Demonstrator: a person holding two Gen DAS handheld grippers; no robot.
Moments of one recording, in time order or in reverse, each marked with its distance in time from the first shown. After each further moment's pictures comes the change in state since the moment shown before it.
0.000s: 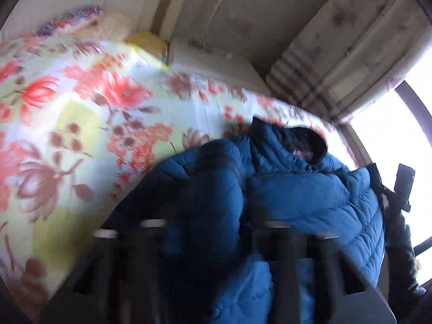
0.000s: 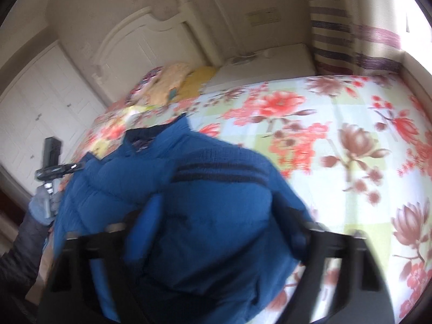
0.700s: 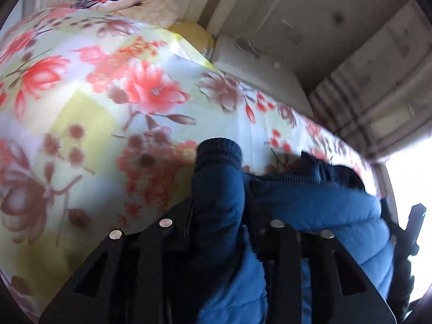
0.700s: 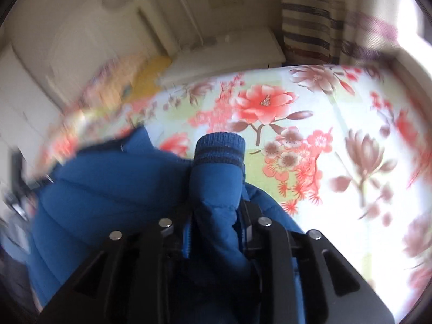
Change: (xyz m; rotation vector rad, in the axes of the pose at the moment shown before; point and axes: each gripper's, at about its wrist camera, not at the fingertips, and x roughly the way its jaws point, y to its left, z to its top) left arm 0.050 0.030 0.040 -0.220 0.019 0.167; right arm 0.067 -0.016 0.042 0.234 0.076 -0.208
